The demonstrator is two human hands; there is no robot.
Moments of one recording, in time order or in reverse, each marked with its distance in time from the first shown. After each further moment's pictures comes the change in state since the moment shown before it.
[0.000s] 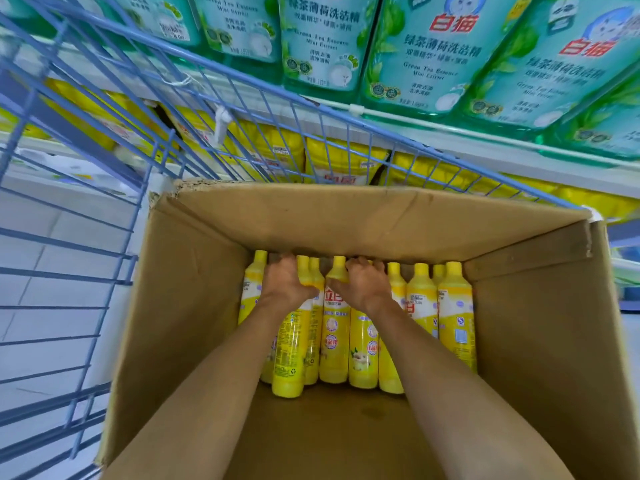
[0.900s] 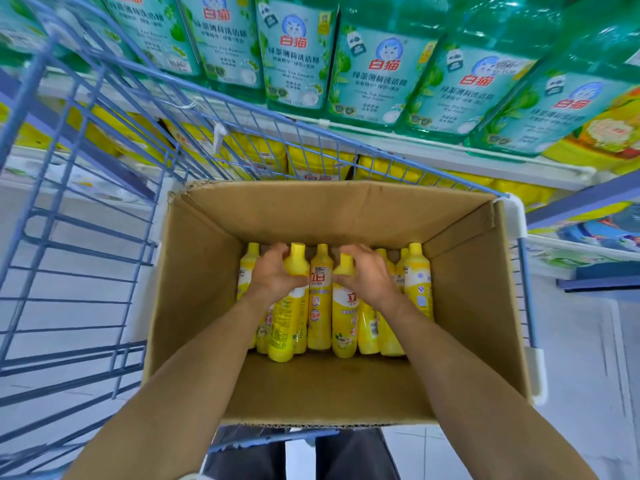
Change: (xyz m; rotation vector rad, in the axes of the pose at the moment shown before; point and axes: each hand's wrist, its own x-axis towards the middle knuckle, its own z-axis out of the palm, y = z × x) left_hand -0.068 0.023 -0.035 -0.223 0.002 0.066; right_hand -0.087 0.031 -0.056 0.391 0.221 -0.154
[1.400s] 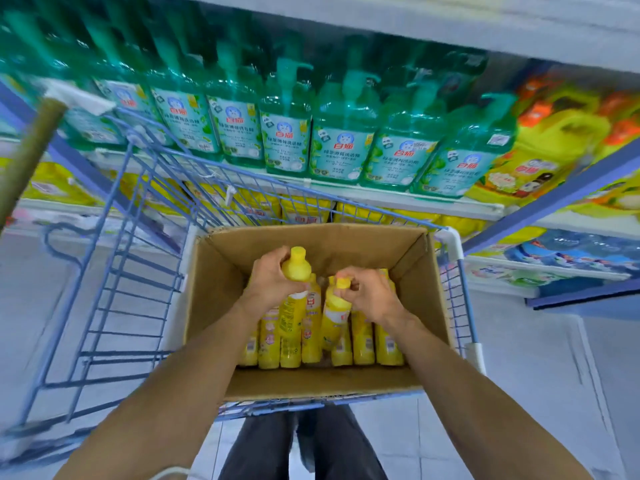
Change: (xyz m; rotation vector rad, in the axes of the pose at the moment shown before) left_hand -0.083 0.082 -0.074 -0.082 0.034 0.311; right_hand -0.079 -0.050 -0.092 0.192 0.072 -0.062
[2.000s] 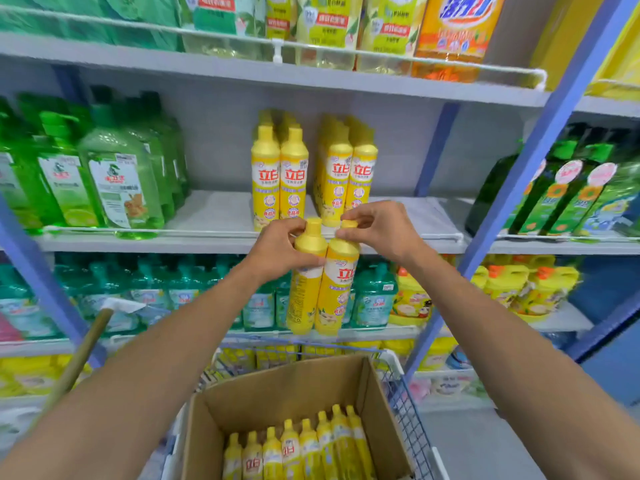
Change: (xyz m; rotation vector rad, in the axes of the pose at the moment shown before) left_hand -0.040 0.351 -0.177 -0.115 -0.035 0.693; right_hand -0.070 -0.289 -0.345 -0.010 0.568 -0.389
